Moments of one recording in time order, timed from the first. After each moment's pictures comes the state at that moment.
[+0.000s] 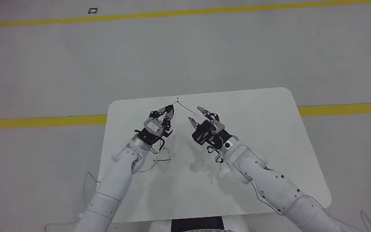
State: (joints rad) left arm 1.33 -1.27 -1.20 -1.33 -1.57 0.34 -0.76; right arm -1.29 -1.08 0.82 -1.75 -1.57 0.05 -0.03
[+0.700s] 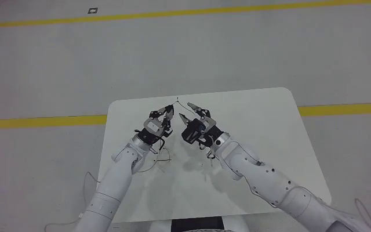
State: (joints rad) left arm 1.33 -1.27 -1.20 -1.33 -1.57 0.34 -0.76; right arm -1.16 -1.10 0.67 -1.70 -1.57 0.15 -0.04
